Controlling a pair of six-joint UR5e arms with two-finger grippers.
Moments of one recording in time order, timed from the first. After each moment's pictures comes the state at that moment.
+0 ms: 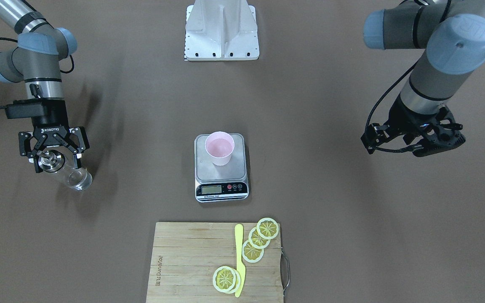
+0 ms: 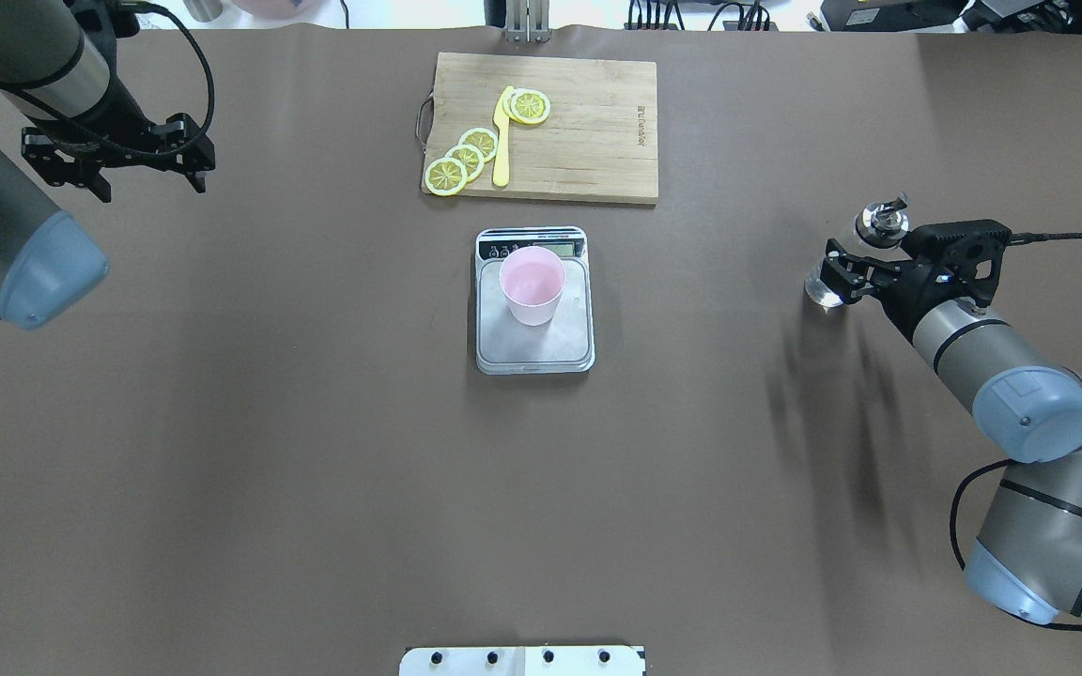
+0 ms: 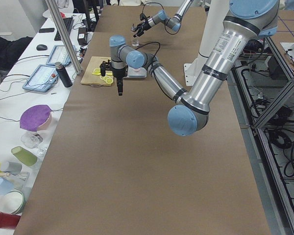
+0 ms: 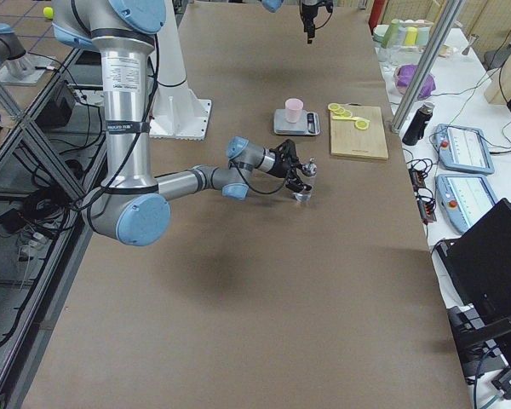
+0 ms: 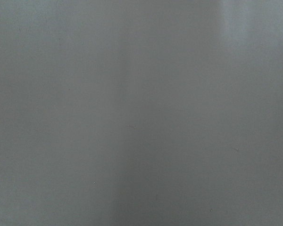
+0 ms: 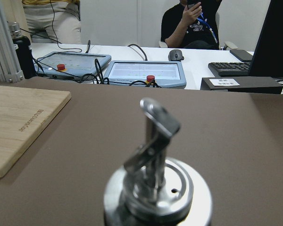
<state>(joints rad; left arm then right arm) -1.00 -2.06 -1.81 -1.35 -2.07 -0.93 0.55 -1.56 1.67 -0.52 1.04 1.02</state>
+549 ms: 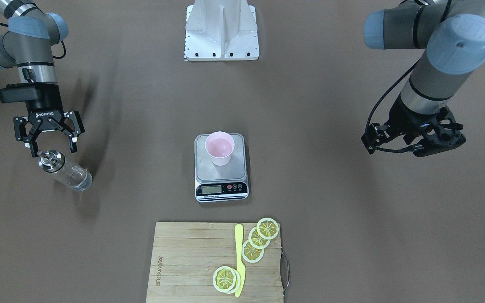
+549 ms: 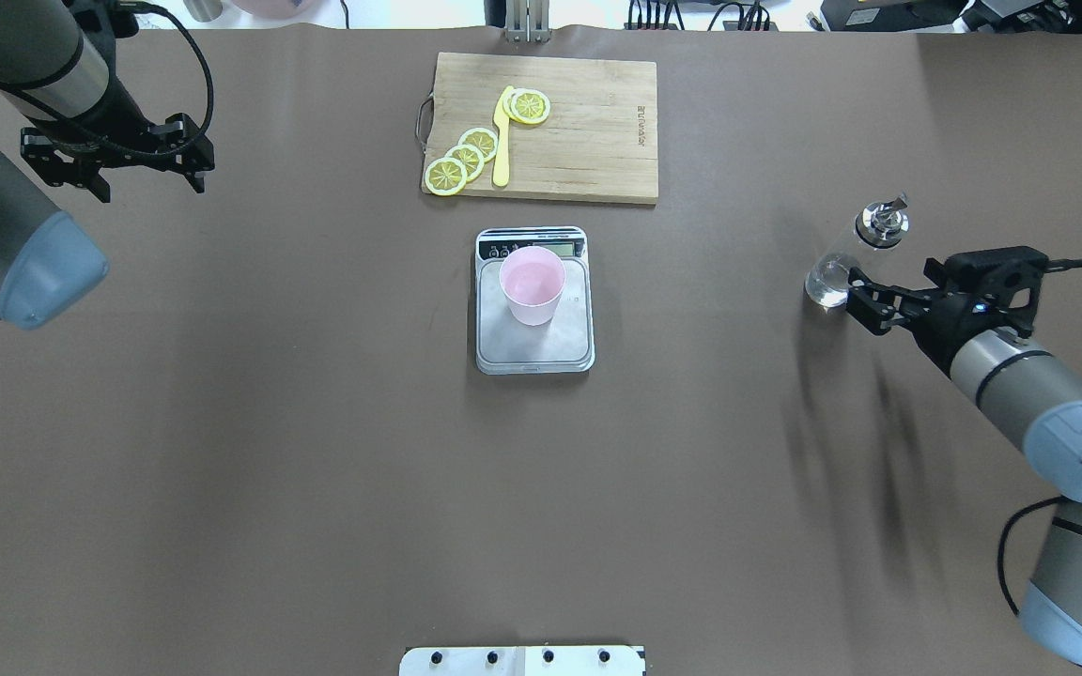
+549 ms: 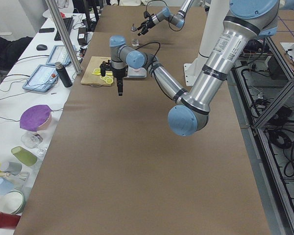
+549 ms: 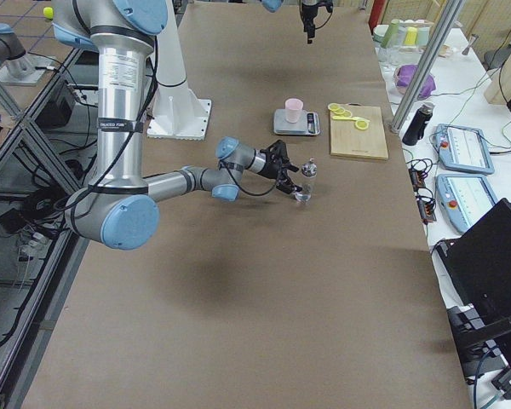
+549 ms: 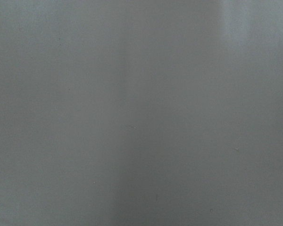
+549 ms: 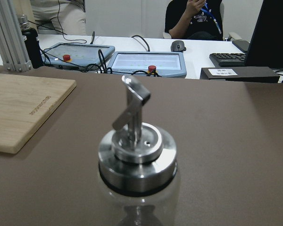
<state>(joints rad) -1.00 -2.05 -1.81 -1.35 -2.07 -0.93 0.51 -1.70 1.81 -0.52 1.06 1.02</state>
